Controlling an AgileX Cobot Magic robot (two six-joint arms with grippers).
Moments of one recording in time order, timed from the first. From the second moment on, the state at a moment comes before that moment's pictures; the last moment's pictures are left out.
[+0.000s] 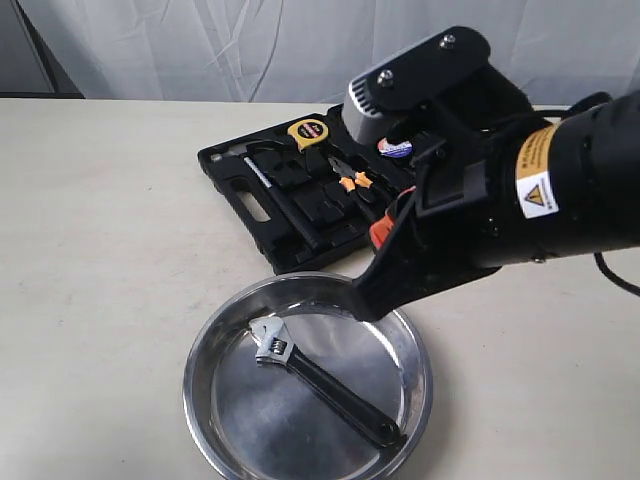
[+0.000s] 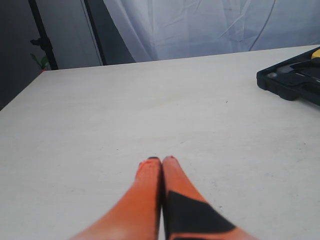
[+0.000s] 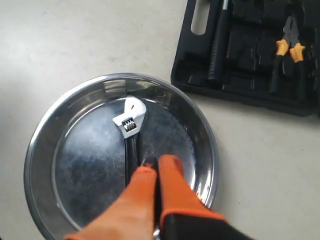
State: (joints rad) left arm 0.05 0.10 0.00 0.00 0.24 0.12; right arm 0.90 1.19 -0.91 -0.11 0.67 0.16
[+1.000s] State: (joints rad) left arm 0.05 0.10 0.00 0.00 0.24 0.12; right arm 0.11 0.22 -0.10 -0.56 0.10 0.98
